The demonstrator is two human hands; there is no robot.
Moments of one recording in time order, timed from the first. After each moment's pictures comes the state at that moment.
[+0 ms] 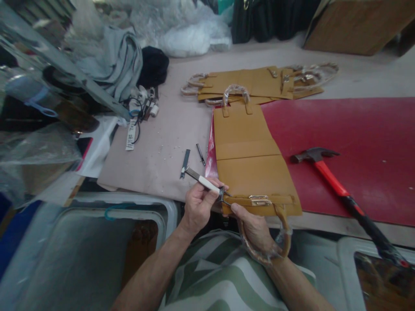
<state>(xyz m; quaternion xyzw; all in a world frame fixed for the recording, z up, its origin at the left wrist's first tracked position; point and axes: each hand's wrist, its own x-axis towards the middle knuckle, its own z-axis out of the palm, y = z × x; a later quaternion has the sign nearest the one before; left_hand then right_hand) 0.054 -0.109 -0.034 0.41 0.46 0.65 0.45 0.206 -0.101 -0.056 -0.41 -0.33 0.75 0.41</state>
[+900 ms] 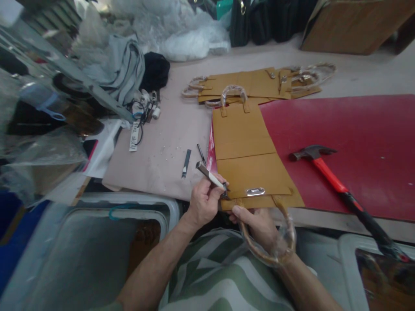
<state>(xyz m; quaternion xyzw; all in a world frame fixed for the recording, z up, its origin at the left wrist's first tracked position) 0.050 -0.102 -0.025 0.56 0.53 0.54 0.34 0.227 -0.098 -0.047 -0.47 -0.43 0.72 0.28</state>
